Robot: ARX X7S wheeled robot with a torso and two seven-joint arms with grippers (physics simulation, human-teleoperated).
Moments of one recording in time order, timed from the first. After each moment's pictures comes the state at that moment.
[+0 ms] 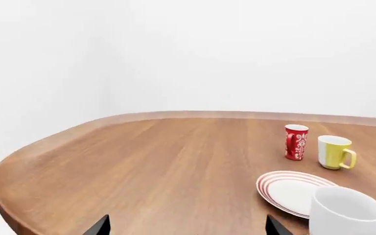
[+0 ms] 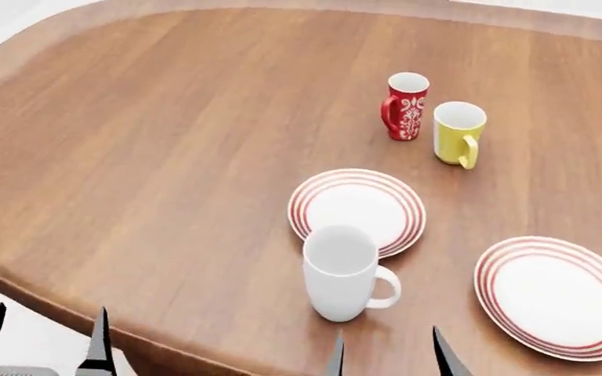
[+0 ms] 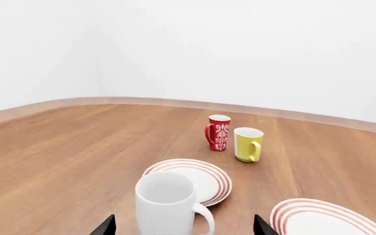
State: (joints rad) left arm -0.02 -0.12 0.06 0.26 -0.11 -0.17 -0.08; right arm 0.02 0.11 -0.16 -0.23 0.06 0.17 0.13
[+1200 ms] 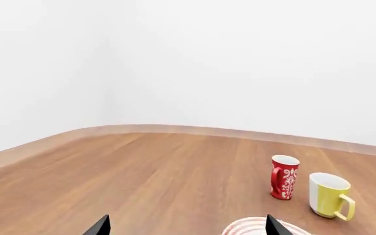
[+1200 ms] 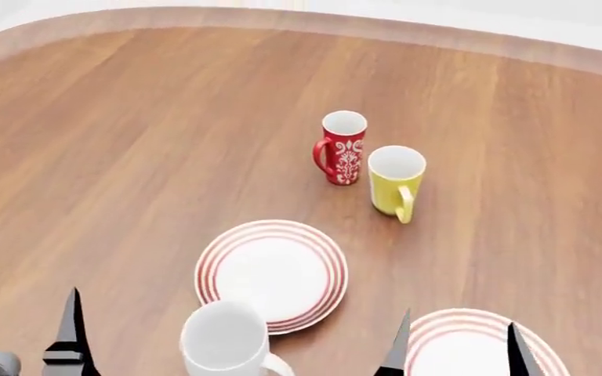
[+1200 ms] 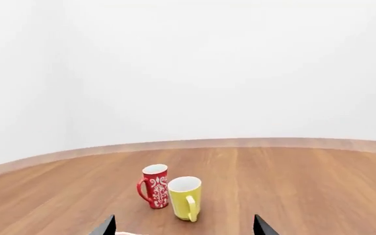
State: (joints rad) left arm -0.03 -0.18 0.04 0.35 -0.22 -0.22 -0.13; right arm -0.06 0.17 -0.07 -0.42 0.23 0.13 0.23
